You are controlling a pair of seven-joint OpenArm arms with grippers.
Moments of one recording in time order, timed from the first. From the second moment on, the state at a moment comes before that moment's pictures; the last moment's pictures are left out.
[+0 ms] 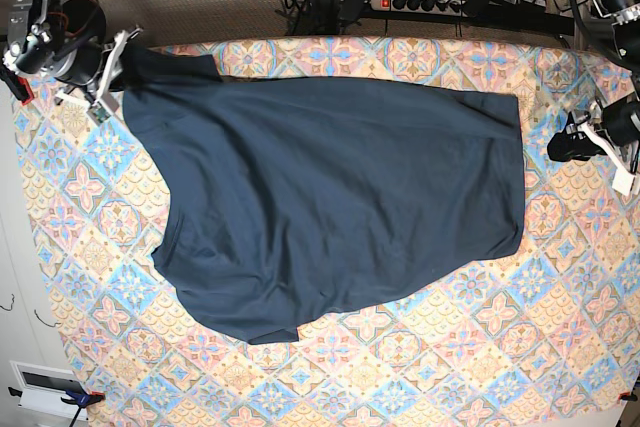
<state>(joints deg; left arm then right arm) 11.4 -35.8 -35.8 88.4 -66.3 -25.8 74.8 -33.0 33.1 25.5 109.7 42.7 41.1 -60.7</state>
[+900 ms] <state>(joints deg) -28.7 -15.7 -21.0 47.1 -27.2 -25.5 49.1 -32.8 32.9 26.3 109.7 42.6 40.9 -63.3</state>
